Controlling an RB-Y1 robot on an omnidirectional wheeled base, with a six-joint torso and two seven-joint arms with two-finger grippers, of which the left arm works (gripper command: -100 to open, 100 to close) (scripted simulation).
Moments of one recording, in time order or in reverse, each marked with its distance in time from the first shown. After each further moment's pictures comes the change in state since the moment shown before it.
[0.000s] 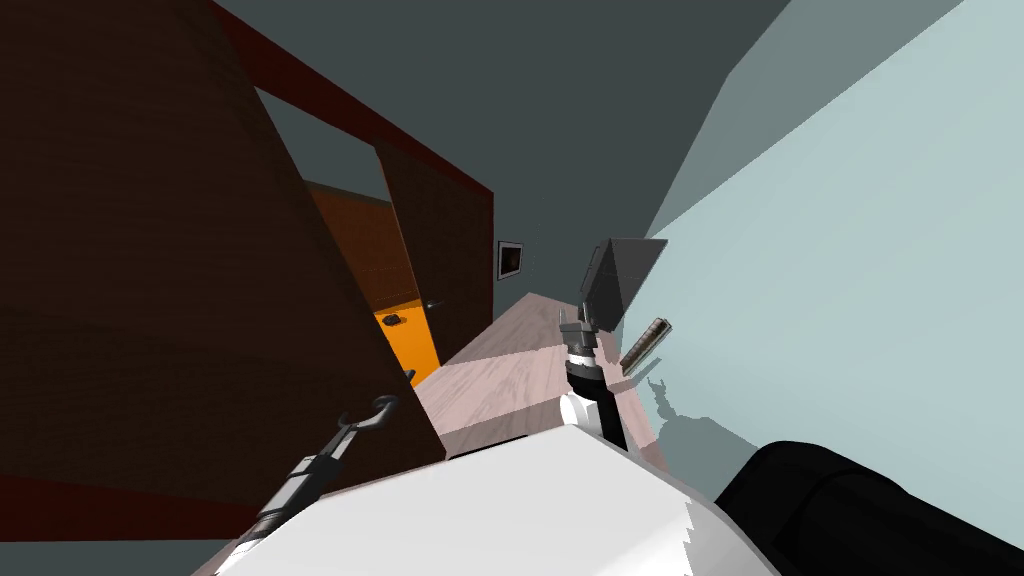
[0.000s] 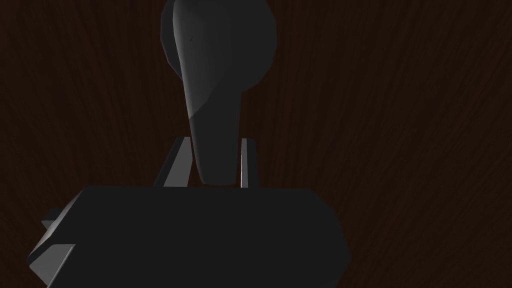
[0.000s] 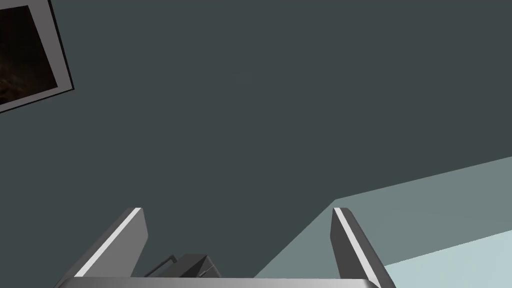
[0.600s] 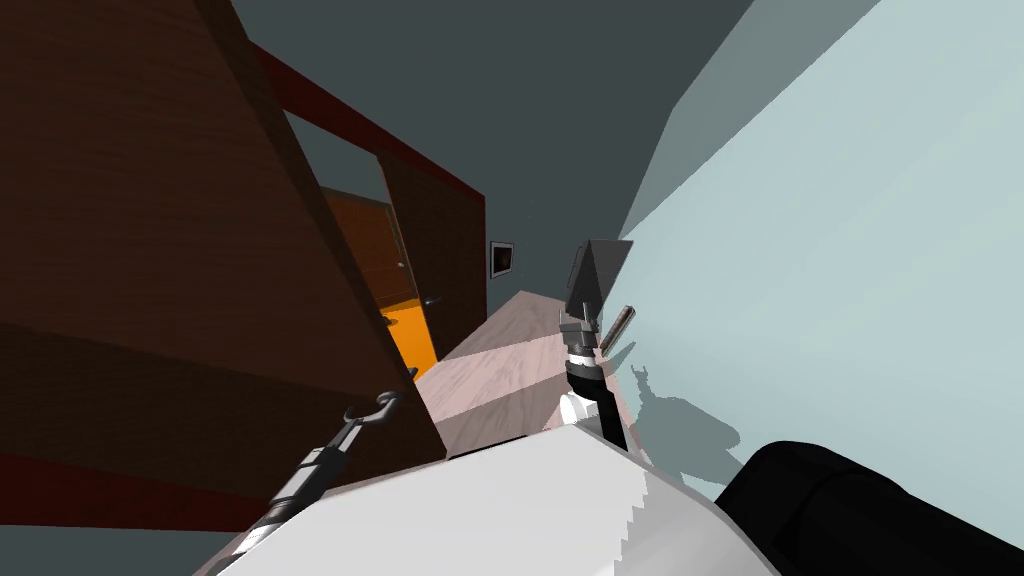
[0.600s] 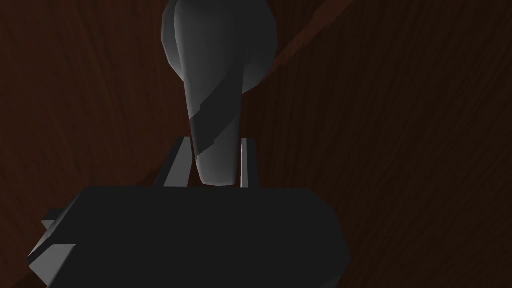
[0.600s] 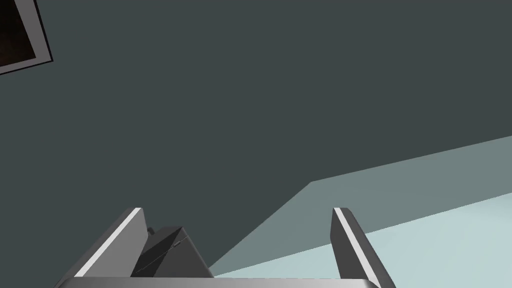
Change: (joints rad) arm -0.024 -0.004 0.003 0.005 -0.017 0.018 0.007
